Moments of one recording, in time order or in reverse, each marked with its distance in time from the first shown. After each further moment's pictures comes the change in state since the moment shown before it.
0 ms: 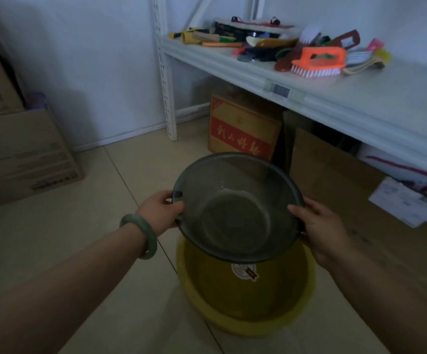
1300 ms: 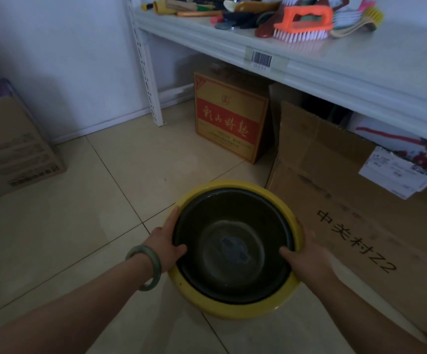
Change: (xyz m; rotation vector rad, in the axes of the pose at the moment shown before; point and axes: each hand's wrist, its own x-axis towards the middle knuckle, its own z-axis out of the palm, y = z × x) left_hand -0.002 -0.085 0.041 0.716 -0.264 0.017; right_hand -0.026 0.072 -0.033 -0.746 0.002 -0.081
